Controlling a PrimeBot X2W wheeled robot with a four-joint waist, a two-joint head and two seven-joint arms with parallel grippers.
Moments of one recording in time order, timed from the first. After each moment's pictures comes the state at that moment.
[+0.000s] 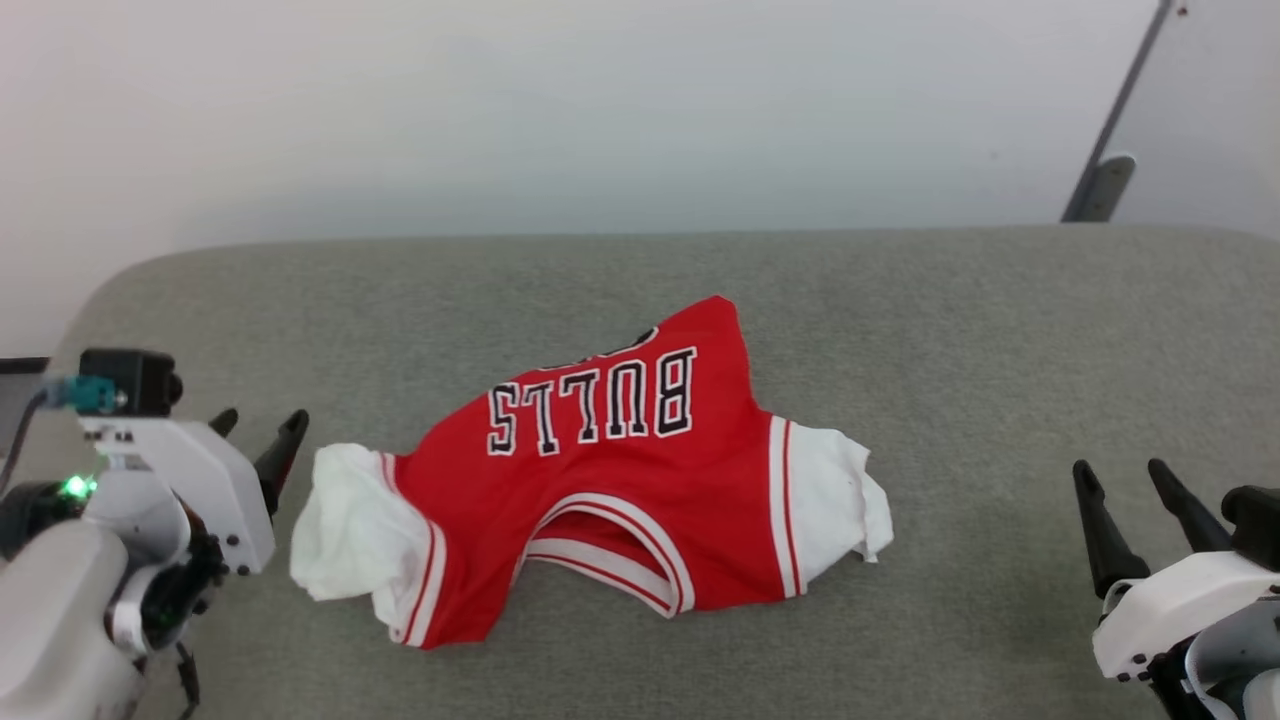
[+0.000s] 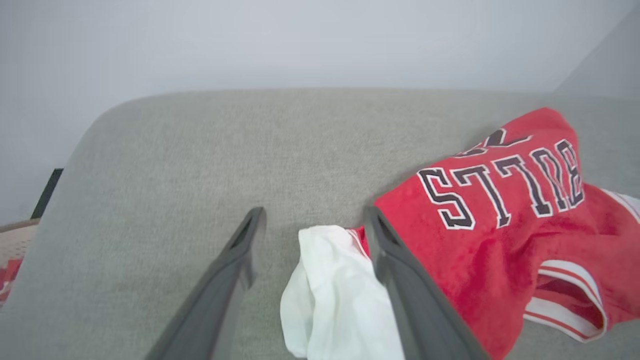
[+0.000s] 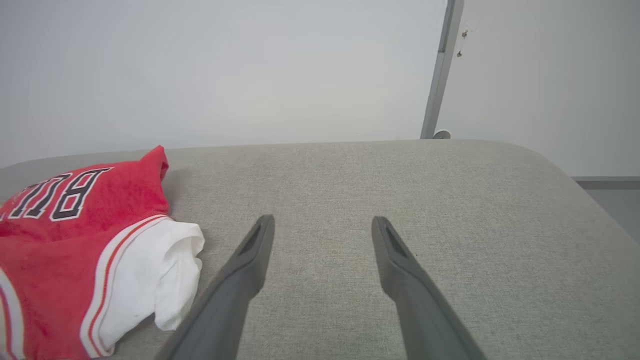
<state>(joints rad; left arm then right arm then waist) -0.55 0.70 -0.55 0.48 -0.94 0.02 0.22 -0.15 -0.21 -0.05 0.21 0.29 0.13 0.05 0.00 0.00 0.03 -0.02</state>
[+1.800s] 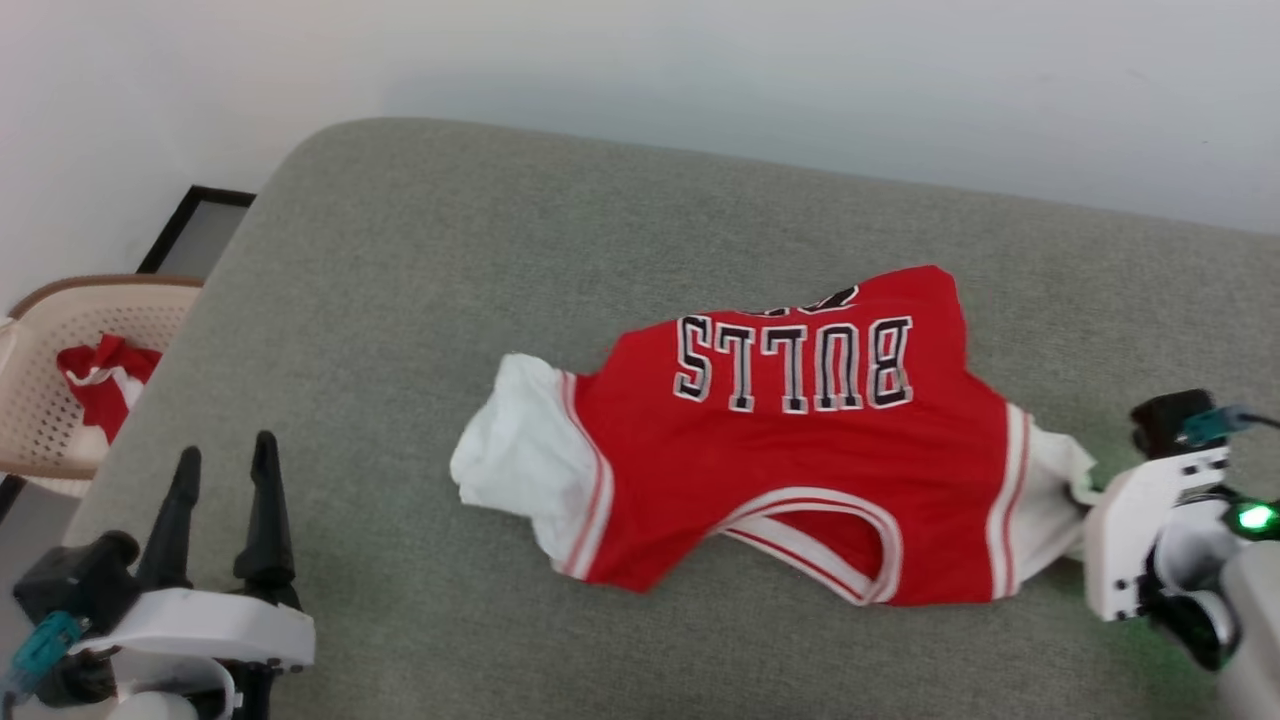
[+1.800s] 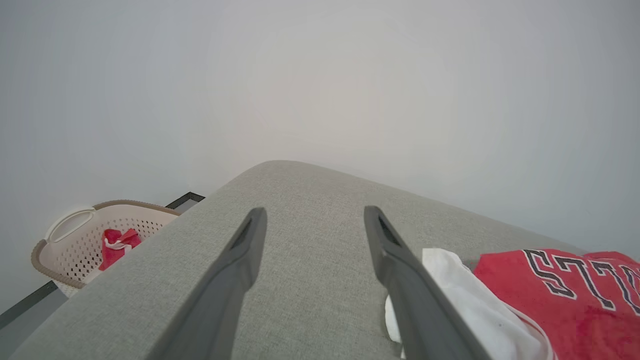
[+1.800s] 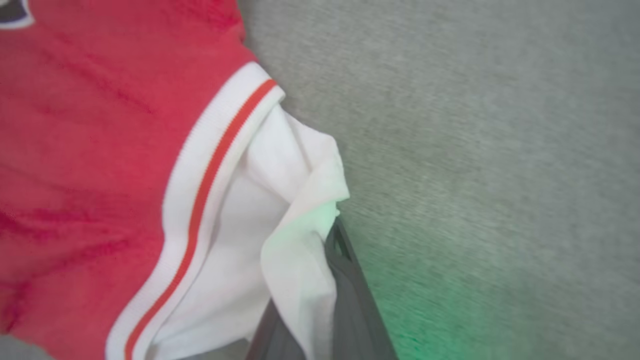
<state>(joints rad) -0.15 0.29 0.03 0.25 -0.53 -0.06 -0.26 -0.48 -0.37 0.28 0.65 0.42 0.13 0.37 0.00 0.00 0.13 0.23</state>
